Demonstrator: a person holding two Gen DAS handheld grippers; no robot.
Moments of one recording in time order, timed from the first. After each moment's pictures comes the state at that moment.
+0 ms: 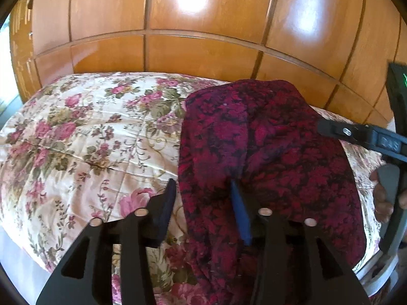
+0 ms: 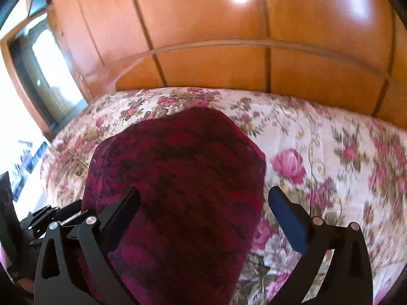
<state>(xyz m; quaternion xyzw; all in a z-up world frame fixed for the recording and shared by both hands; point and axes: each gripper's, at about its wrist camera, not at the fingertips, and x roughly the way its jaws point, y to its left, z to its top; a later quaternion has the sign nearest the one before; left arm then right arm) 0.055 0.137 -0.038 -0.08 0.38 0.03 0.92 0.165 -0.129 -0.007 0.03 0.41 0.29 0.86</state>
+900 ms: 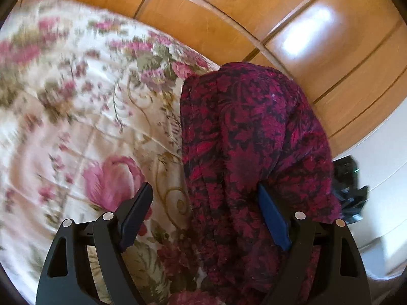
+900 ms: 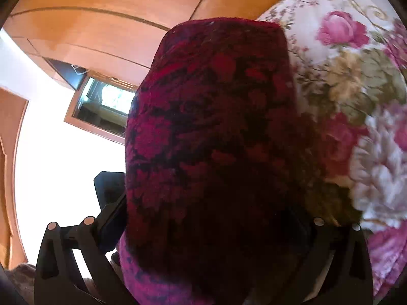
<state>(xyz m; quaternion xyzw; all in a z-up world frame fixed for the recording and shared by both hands) 0.070 0.208 -0.105 -0.30 0.40 -0.12 0.86 0.177 -0.145 -0.106 0.29 0.48 0.49 0.67</state>
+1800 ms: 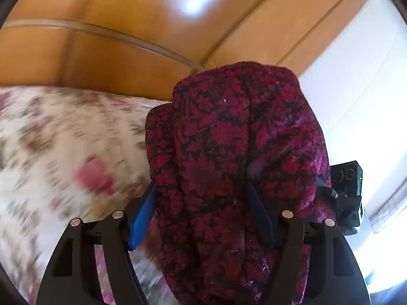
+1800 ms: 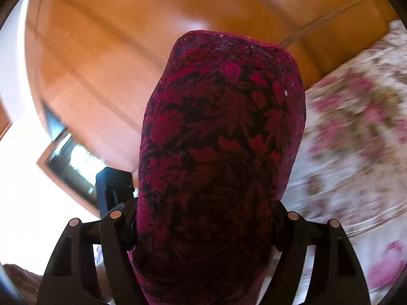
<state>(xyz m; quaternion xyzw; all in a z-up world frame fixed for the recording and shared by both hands) 0.238 -0.076 -0.009 -0.18 0.39 -0.37 0.82 0.132 -0.392 -0.016 0.35 0.29 0.30 0.84</state>
